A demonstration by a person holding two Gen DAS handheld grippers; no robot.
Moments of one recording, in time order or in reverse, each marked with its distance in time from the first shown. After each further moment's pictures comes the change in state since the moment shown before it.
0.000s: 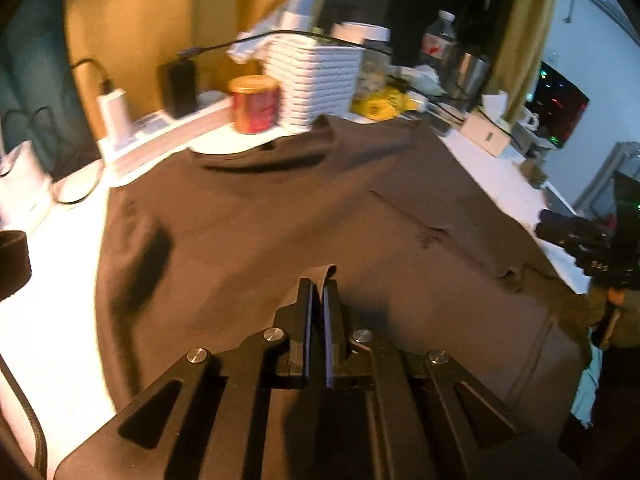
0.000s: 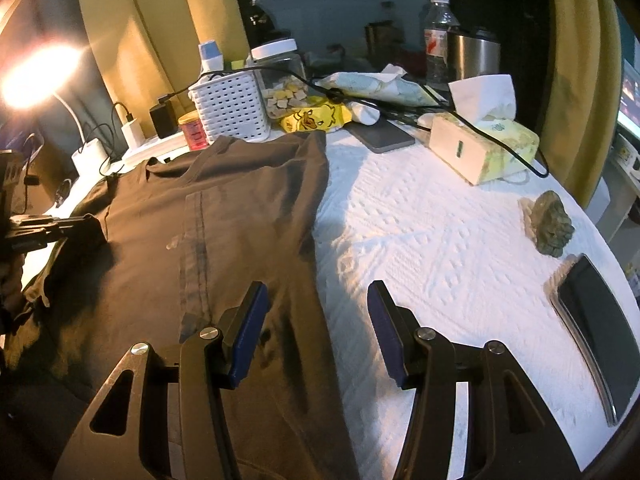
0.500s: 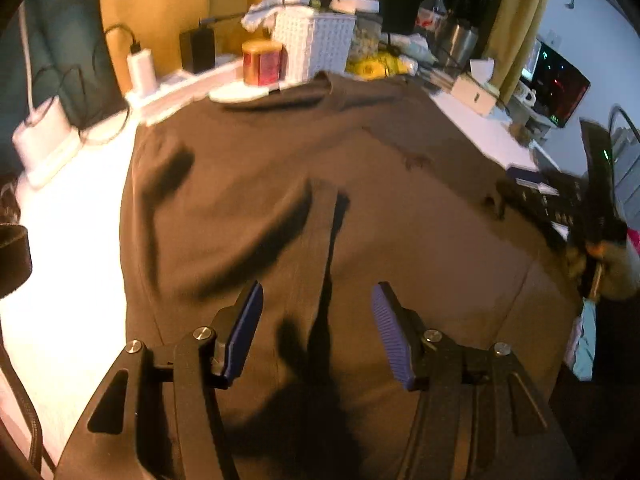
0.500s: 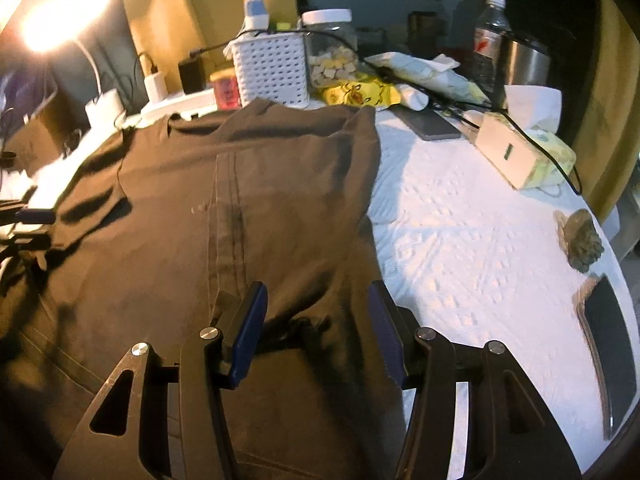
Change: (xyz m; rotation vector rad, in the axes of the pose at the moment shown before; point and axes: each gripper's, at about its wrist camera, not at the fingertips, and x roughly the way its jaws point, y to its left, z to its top) left arm -0.043 -0.001 -0.066 -0.010 0.088 0.030; right arm 0.023 0.043 -0.006 -0.147 0.086 -0.017
